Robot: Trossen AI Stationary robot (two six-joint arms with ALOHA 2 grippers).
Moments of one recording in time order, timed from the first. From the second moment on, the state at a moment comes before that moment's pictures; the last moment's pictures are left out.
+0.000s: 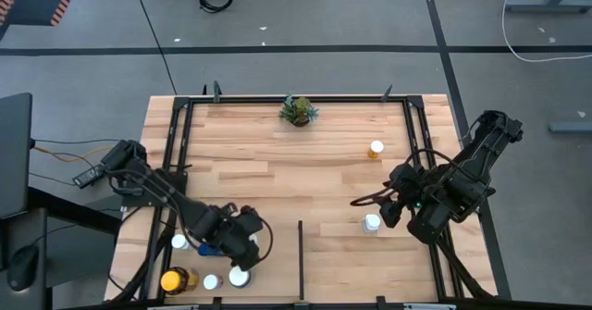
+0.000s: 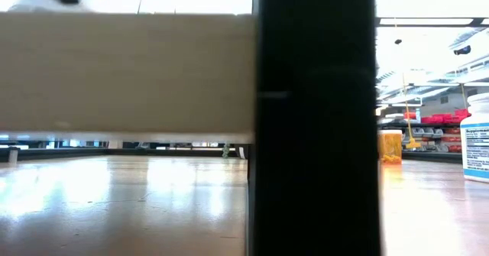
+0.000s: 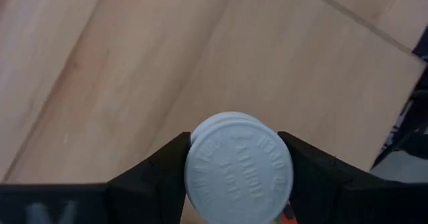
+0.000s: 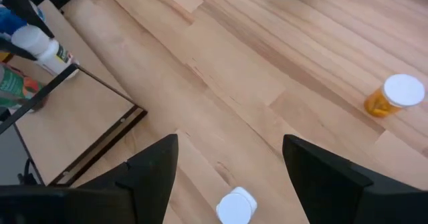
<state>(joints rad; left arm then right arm) -0.63 1.67 1.38 -0.99 -0.23 -1.10 0.79 1.30 1.38 -1.42 0.69 1.55</state>
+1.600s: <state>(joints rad) -0.58 1.70 1.55 -1.18 -0.14 -0.96 0.79 1.30 1.38 -1.39 0.71 1.60</state>
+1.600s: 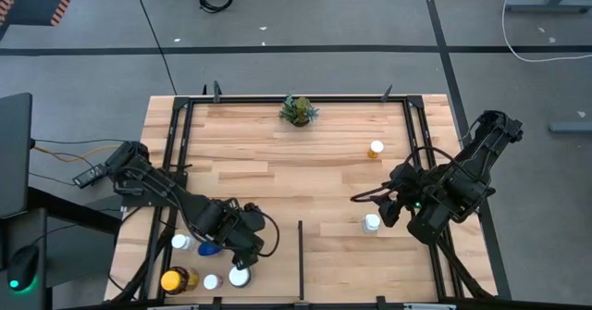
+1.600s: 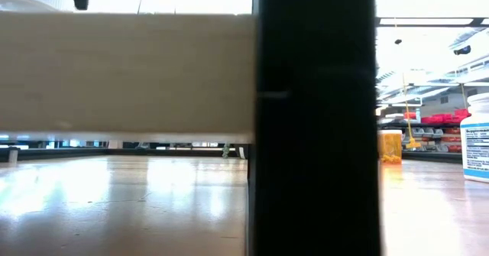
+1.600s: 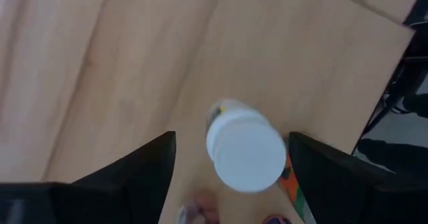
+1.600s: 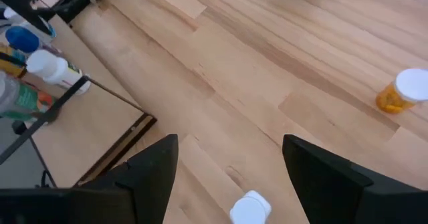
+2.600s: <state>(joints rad) -0.38 1.68 1.83 -1.30 -0.22 -0.38 0.71 1.38 1.03 -1.01 0.19 1.98</state>
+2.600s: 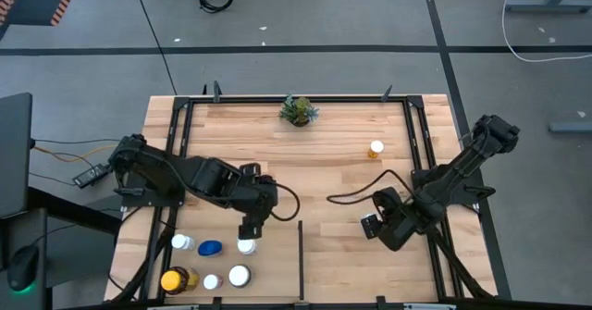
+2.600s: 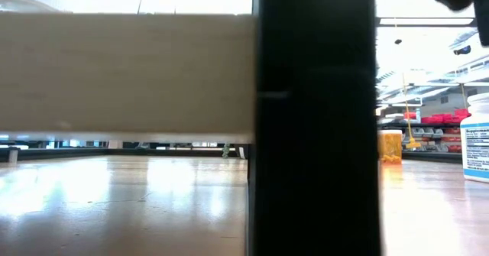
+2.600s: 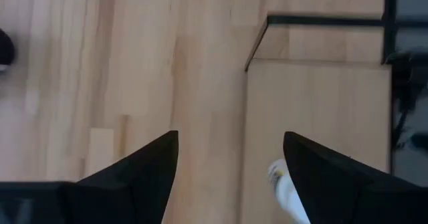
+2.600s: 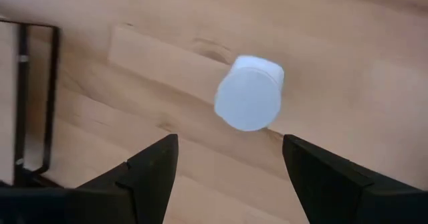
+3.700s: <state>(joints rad) -0.33 1.13 1.20 -0.97 -0.22 -0.51 0.53 1.36 0.88 -0.85 0.01 1.92</state>
